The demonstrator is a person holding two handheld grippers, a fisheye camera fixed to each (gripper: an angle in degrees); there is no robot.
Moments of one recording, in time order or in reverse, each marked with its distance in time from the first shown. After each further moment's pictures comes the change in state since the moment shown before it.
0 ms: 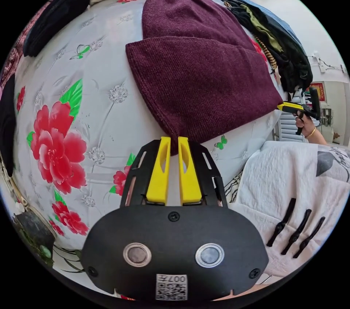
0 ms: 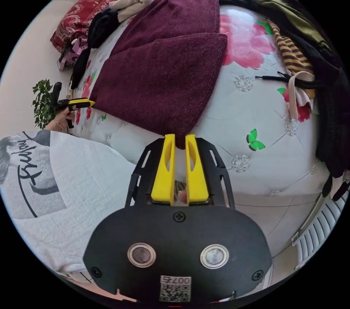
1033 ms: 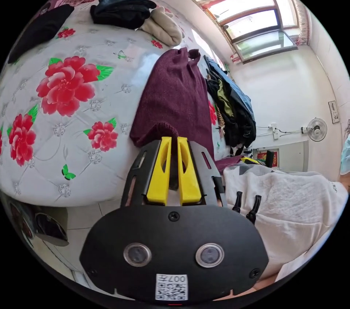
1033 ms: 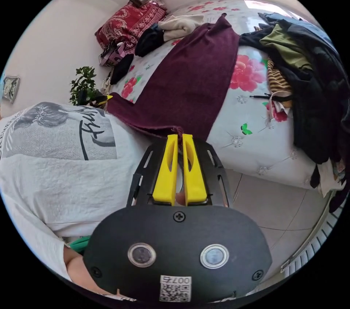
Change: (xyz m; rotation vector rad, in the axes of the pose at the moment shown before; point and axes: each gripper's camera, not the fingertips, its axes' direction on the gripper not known) left arm -0.008 0.170 -0.062 0.458 0.367 -0.299; right arm -0.056 0.105 -0.084 0.136 -0.079 -0.187
